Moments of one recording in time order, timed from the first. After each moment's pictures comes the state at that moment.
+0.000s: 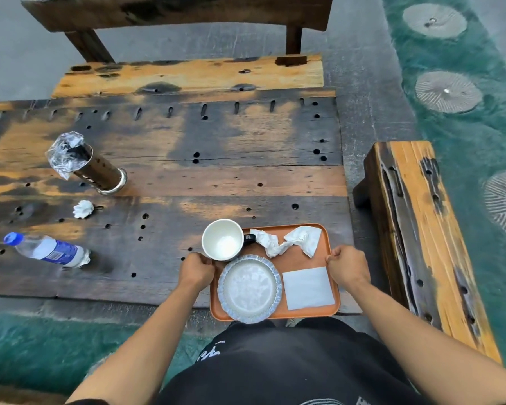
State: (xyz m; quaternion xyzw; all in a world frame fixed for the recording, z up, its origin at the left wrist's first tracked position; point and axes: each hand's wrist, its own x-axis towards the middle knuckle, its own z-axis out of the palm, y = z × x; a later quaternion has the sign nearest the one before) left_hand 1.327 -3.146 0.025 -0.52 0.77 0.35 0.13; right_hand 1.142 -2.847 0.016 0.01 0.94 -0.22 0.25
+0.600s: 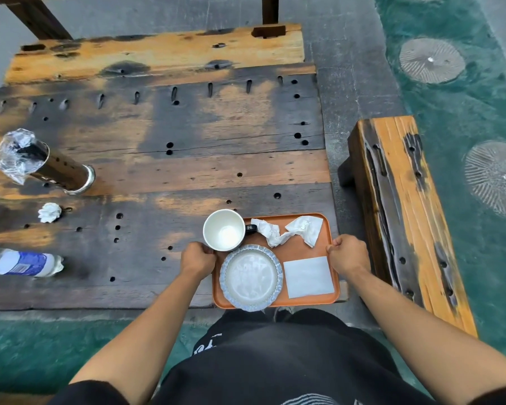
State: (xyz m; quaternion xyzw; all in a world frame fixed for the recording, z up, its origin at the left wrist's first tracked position) left_hand 1.276 -3.127 0.008 -0.51 0.76 0.37 0.15; right_hand 1.117 -2.818 0.011 0.06 0.94 -0.23 0.26
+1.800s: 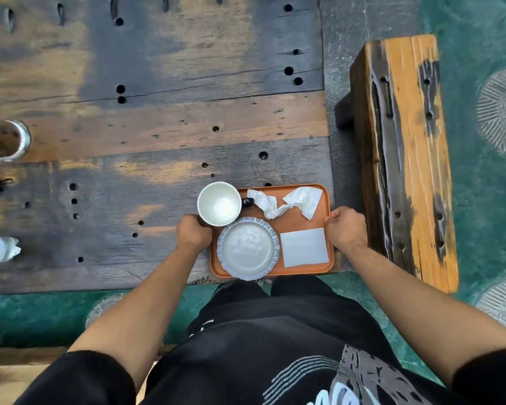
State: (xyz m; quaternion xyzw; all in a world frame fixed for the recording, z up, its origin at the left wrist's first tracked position) left_hand 1.239 -3.108 -0.053 -0.50 0.77 0.32 0.22; right_hand 1.093 -2.801 -0.045 0.10 0.93 -0.19 0.30
